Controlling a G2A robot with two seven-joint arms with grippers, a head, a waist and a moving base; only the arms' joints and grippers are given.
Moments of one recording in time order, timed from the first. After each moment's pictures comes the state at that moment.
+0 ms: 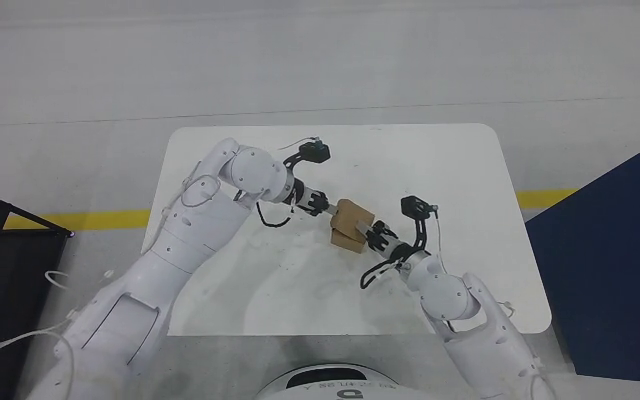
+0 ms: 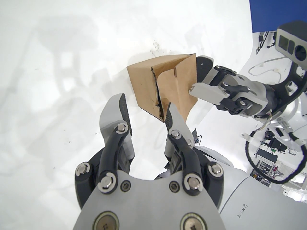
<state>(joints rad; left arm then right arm) 0.74 -1.29 -0.81 -1.27 0.36 -0.04 -1.29 -1.69 -1.19 1.22 -1.91 -0.47 0.25 0.41</state>
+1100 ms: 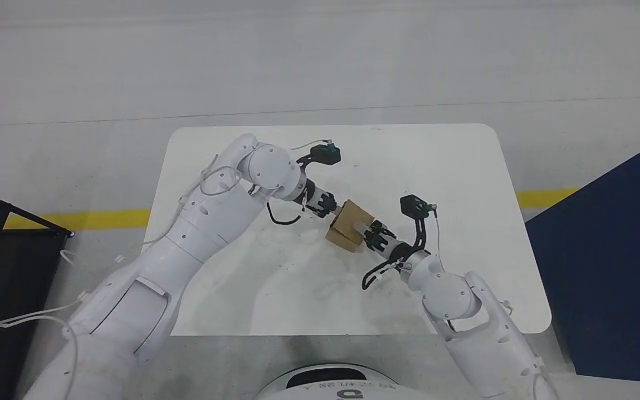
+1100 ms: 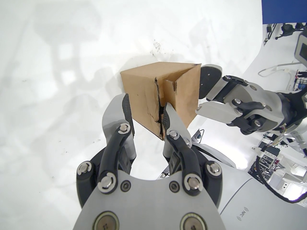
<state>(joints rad) 0.66 -1.33 -0.70 -1.15 0.32 -0.05 -1.27 -1.69 -1.18 1.23 -1.92 -0.44 0.23 0.43</state>
